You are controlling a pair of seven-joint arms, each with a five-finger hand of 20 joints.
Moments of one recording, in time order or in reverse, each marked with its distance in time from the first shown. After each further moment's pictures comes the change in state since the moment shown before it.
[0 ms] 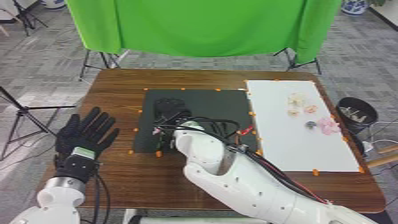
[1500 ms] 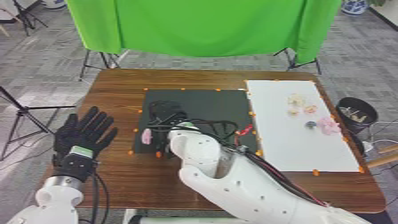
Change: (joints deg) left arm 0.1 -0.2 -1.0 0.3 -1.2 -0.1 -0.2; right arm -1.1 -0.1 0.6 -6.2 2.2 -6.9 3.8
